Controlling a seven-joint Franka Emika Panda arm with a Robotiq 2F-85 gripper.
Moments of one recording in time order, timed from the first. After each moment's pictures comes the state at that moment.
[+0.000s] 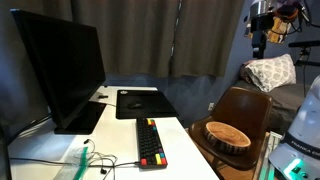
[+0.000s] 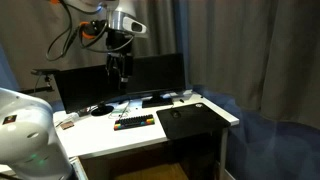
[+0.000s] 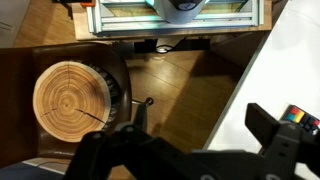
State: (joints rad) arm -0.08 -0.79 -0.12 -2.43 -0.07 1.40 -0.09
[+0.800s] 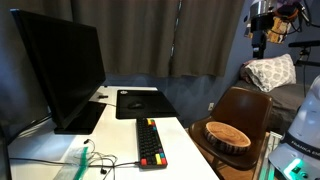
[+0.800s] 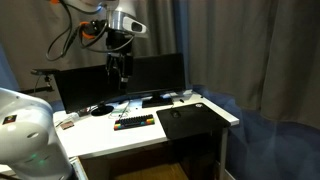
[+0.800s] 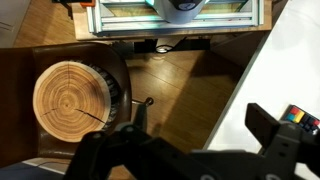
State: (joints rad) arm -0.08 -0.79 -0.12 -2.43 -0.07 1.40 -0.08
